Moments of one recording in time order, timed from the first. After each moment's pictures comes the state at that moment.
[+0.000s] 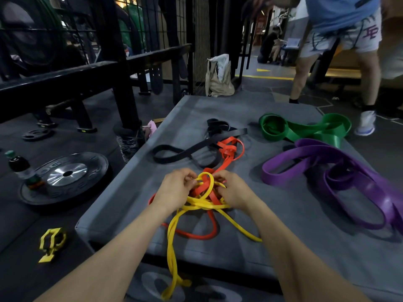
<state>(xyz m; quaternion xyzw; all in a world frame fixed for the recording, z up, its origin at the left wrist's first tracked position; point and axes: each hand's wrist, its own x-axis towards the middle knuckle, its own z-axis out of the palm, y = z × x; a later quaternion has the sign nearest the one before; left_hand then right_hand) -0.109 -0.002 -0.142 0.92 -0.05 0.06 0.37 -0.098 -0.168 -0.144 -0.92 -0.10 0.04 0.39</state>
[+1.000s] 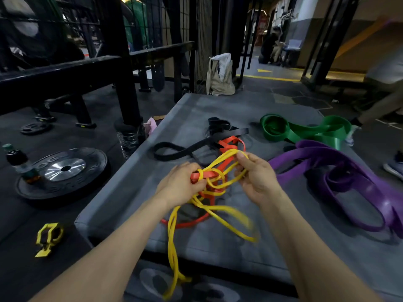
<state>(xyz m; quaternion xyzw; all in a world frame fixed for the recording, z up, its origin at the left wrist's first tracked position) -0.107 -0.003 -0.133 0.95 -0.12 0.07 0.28 -0.098 -0.183 -0.118 -0.54 0.02 0.00 0.84</state>
